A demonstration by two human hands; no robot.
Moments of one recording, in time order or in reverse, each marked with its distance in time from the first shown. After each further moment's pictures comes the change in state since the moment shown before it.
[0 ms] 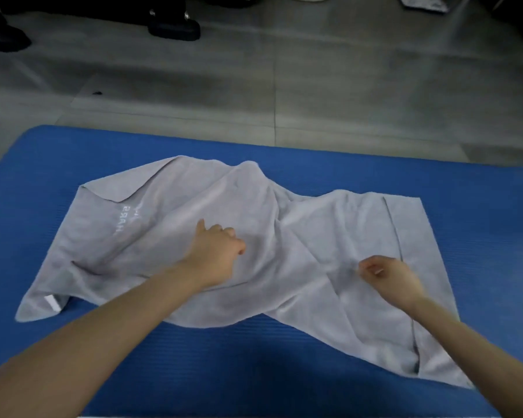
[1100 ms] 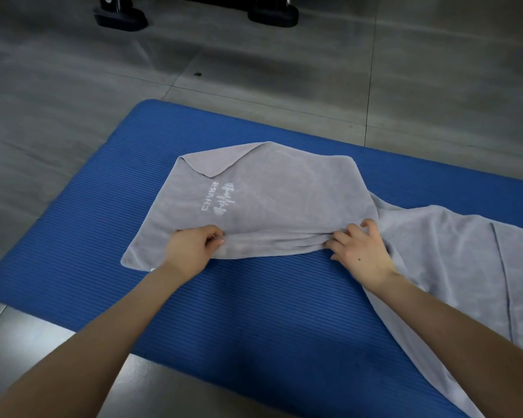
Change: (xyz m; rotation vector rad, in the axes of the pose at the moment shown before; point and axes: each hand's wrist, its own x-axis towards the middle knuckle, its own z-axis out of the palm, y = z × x) left_hand -0.073 -0.126 0.095 -0.584 0.402 -0.459; right_hand 0.061 -0.138 0.097 -0.844 0.351 -1.046
